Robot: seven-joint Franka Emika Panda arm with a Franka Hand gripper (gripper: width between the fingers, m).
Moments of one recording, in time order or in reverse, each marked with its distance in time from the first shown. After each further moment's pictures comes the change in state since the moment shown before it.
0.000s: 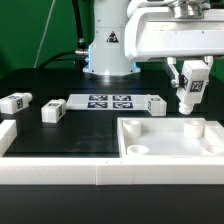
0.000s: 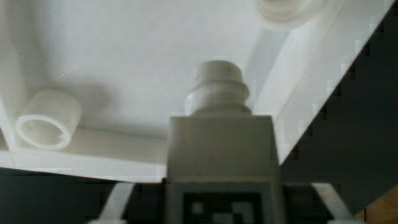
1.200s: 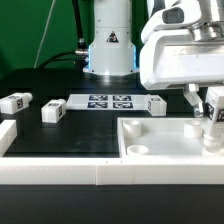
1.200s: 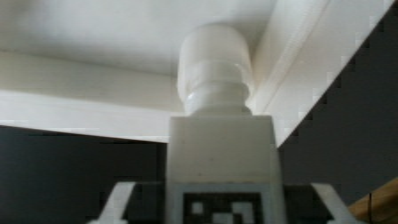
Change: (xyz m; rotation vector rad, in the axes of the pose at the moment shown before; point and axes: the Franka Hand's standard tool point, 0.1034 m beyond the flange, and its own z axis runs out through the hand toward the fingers) arm 0.054 -0.003 0.055 -0.005 0.102 0.010
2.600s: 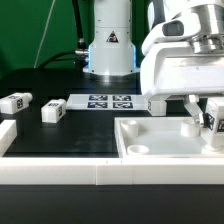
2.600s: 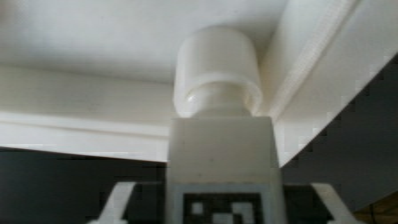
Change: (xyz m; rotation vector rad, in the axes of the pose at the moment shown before) arm -0.005 -0.002 0.013 -0.010 0.041 -0.002
